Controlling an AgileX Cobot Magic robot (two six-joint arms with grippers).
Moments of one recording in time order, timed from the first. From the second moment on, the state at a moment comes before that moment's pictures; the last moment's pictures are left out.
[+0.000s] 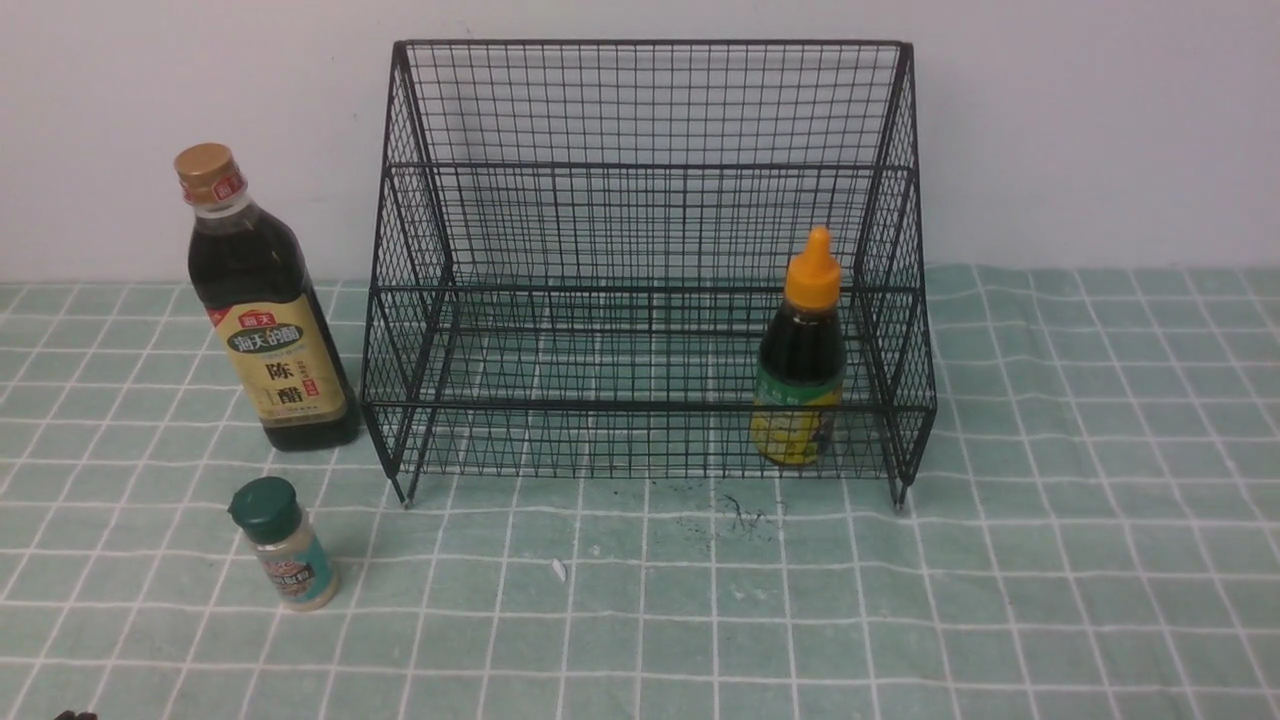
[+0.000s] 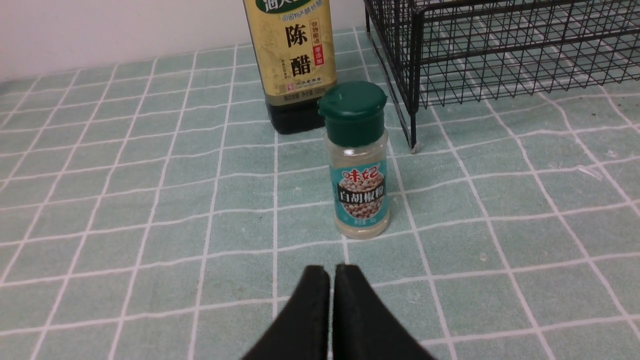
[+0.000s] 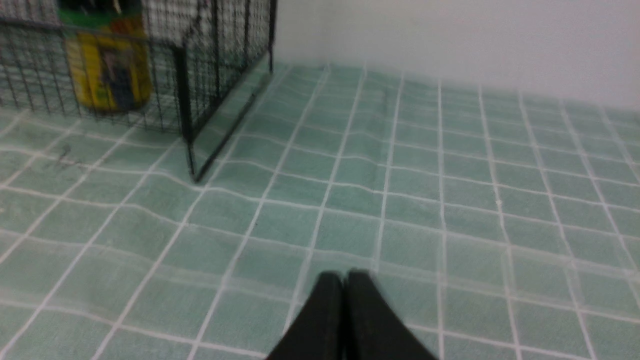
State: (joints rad) right arm 0.07 -0.01 0.01 0.04 0.43 -0.11; left arm -0.08 -0.01 0.03 -0.02 0.38 0.07
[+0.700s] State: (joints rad) right arm 0.03 -0.01 0.02 0.08 0.39 -0.11; left arm -0.08 -0.01 0.03 -0.02 0.38 0.07
